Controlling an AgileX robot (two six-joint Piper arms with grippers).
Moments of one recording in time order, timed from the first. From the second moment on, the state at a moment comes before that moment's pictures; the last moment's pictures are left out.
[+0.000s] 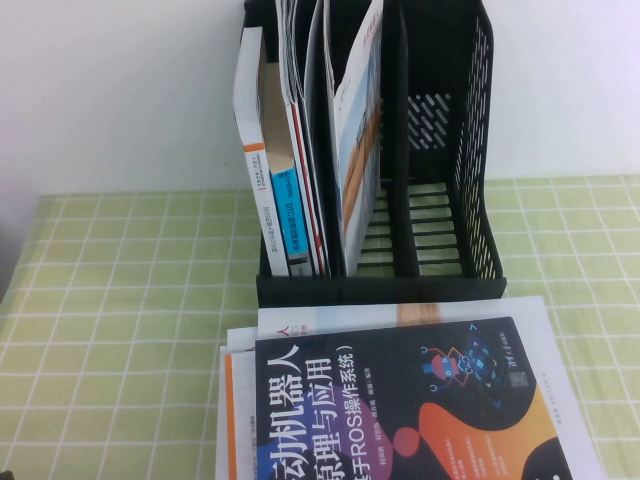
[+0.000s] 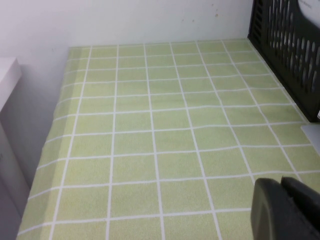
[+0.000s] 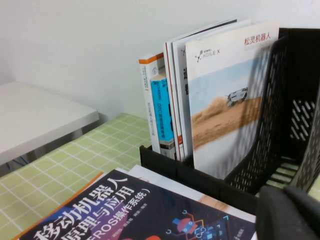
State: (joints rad) right arm 1.28 0.13 -0.39 -0.98 0.71 0.94; left arm -0.01 -0.01 0.02 -0.23 0.38 0.17
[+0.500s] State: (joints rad) right arm 0.57 0.11 -0.39 -0.98 0.53 0.94; left arm -0.01 -0.01 0.02 -0.23 0.38 0.16
